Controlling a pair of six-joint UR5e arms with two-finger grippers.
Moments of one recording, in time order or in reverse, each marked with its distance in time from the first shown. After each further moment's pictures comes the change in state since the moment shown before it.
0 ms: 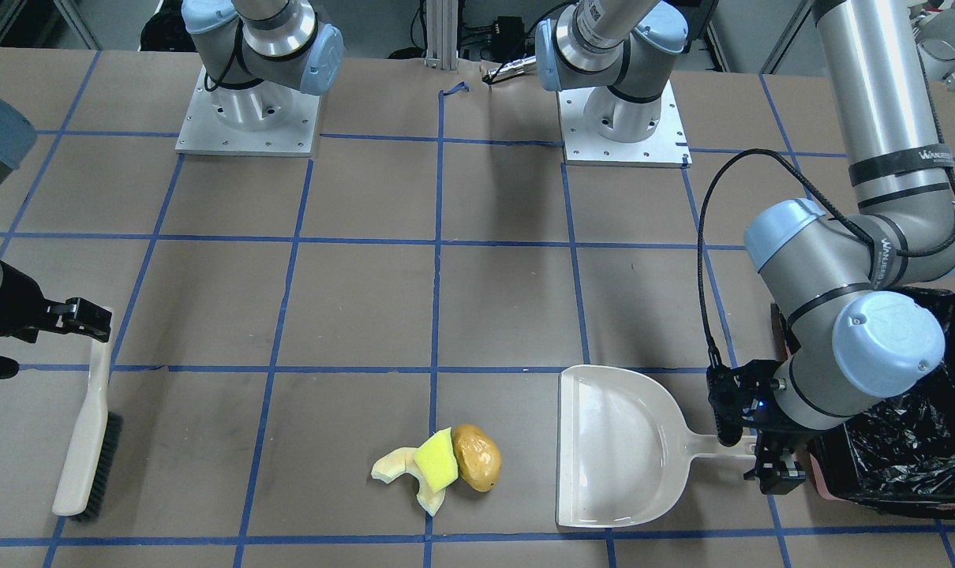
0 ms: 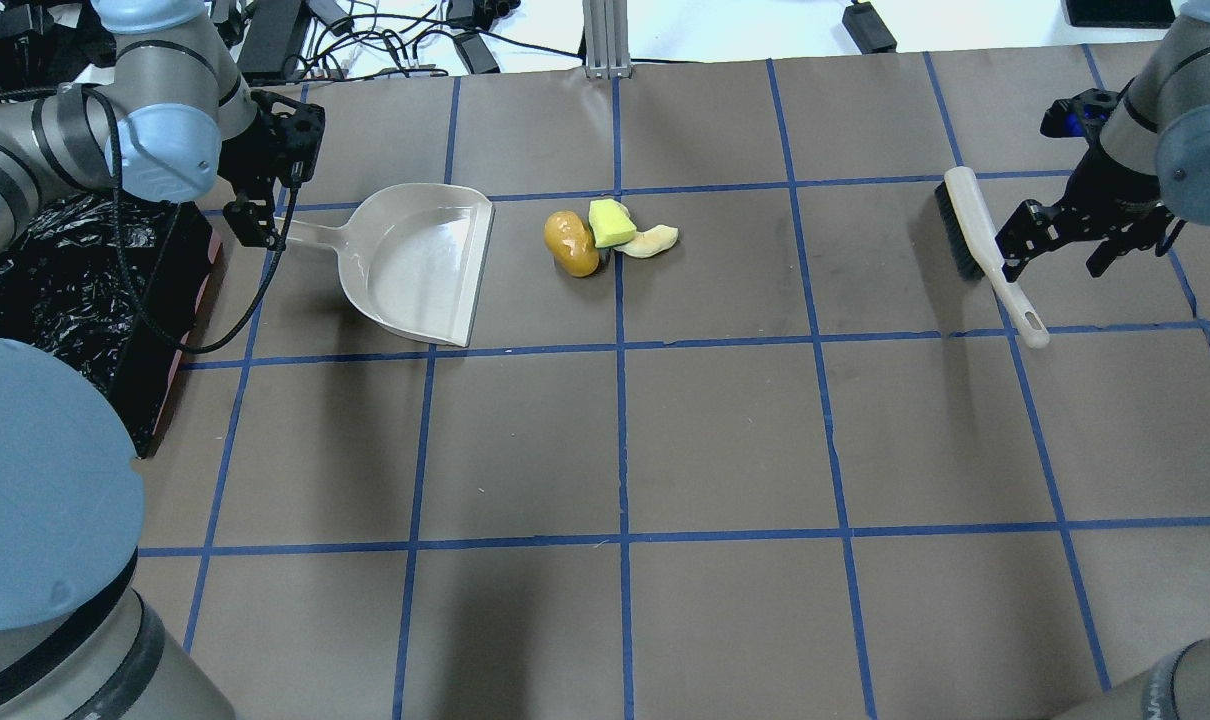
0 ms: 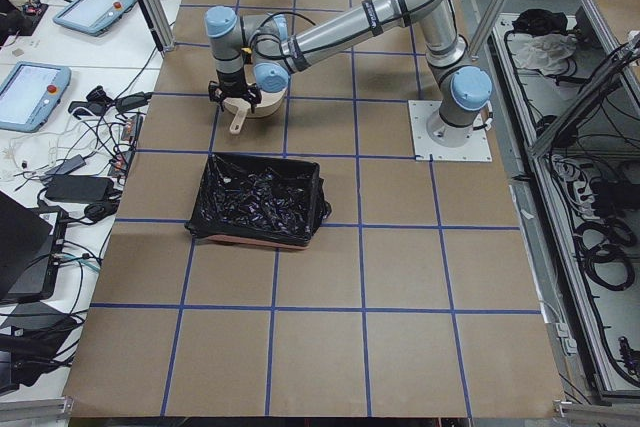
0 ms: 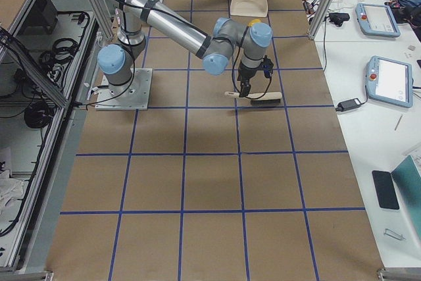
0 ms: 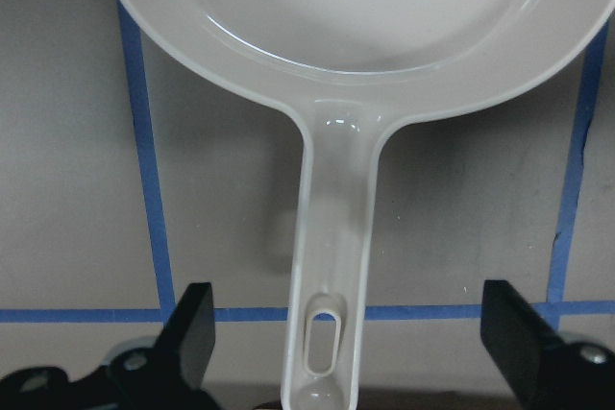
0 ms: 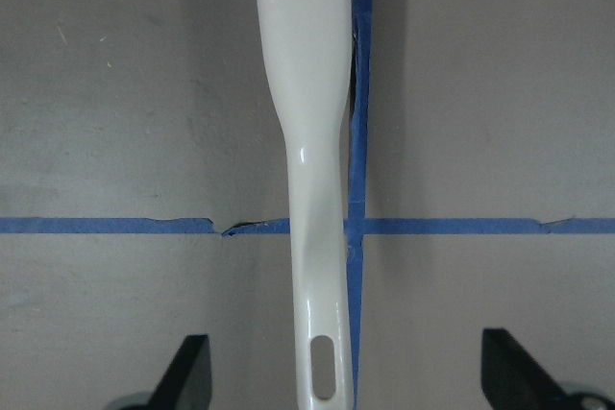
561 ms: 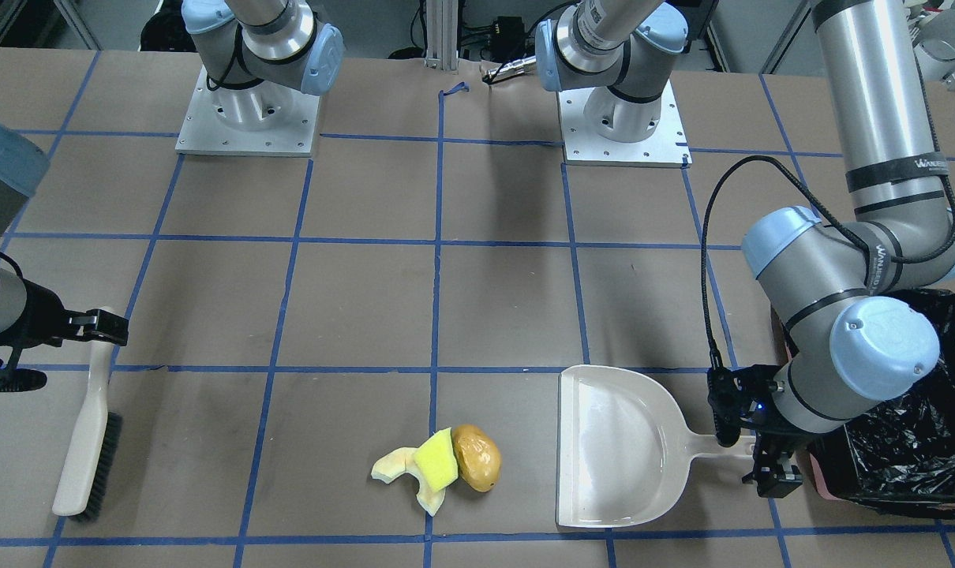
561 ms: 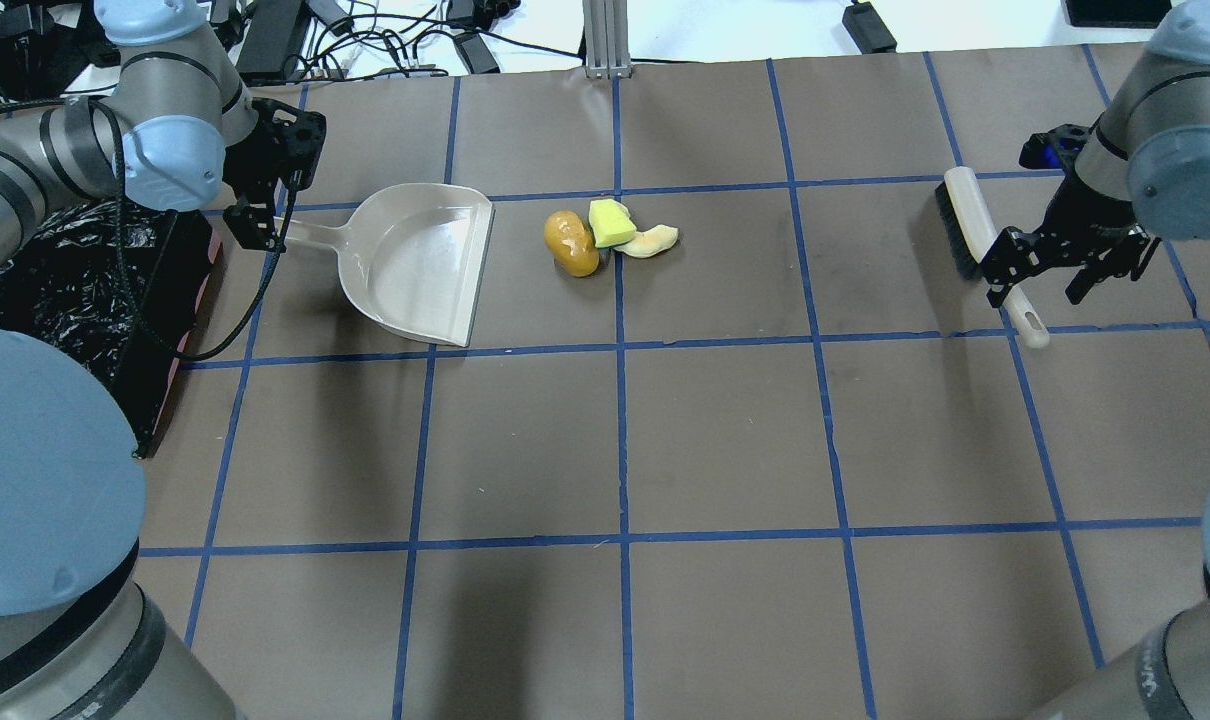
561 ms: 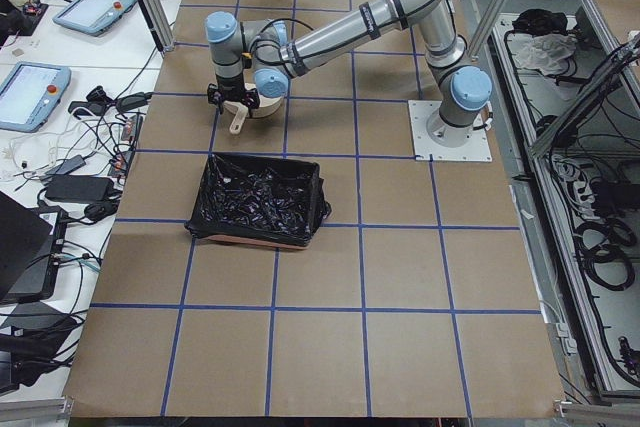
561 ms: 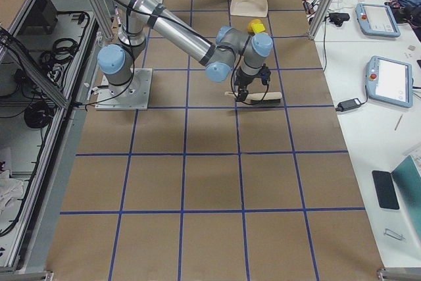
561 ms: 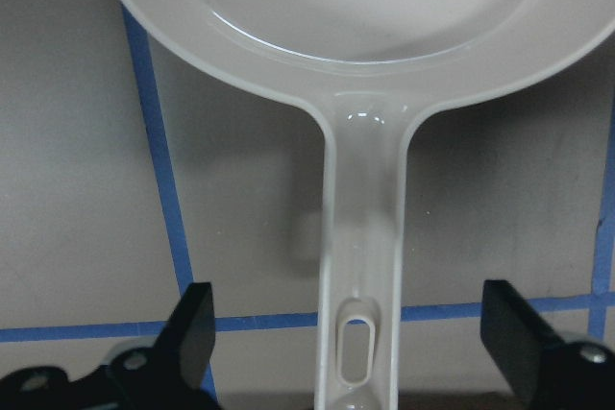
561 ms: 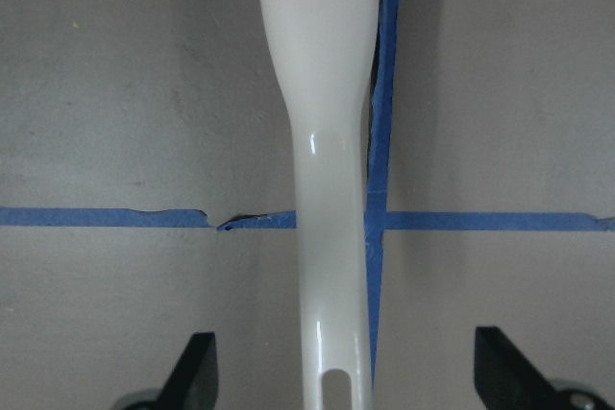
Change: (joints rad) left arm 0.009 -0.009 -0.019 0.036 -0.006 0.050; right arm 0.001 0.050 0.019 0.002 -0.007 0.000
